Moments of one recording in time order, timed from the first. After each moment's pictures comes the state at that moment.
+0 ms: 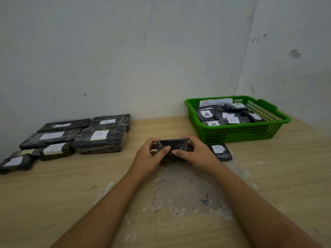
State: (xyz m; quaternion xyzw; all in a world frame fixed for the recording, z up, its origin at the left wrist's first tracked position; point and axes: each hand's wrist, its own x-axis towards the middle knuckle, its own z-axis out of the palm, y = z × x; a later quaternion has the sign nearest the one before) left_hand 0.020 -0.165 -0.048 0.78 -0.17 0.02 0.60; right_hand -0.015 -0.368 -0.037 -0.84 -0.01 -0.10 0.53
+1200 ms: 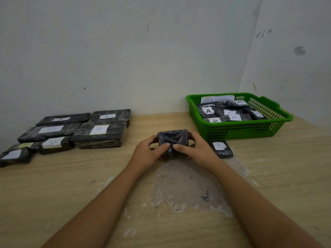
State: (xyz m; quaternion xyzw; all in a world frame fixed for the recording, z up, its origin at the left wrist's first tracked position) left_hand 0.021 -0.162 -0.046 0.77 -0.17 -0.01 0.62; right_hand -0.015 -0.366 -0.040 -0.82 -0.01 -0.09 0.57
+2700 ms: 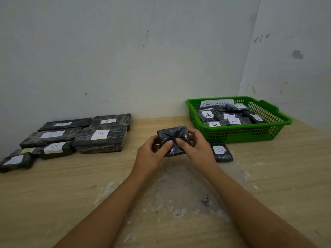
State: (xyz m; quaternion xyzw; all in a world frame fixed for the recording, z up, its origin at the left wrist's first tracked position) left_hand 0.004 -0.177 -0.034 0.77 -0.15 0.09 0.61; right_hand -0.018 -0.351 -0.033 -0.80 0.02 -0.20 0.57
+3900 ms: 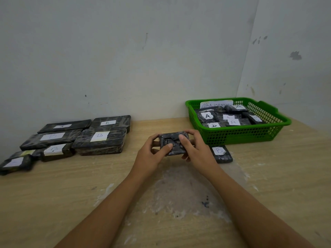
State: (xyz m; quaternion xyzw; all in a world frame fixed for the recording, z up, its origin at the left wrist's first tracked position) left_hand 0.009 -0.173 -0.034 0.76 -0.15 0.03 0.64; right_hand -0.017 -0.356 -0.034 -0.81 0.00 -0.17 0.56
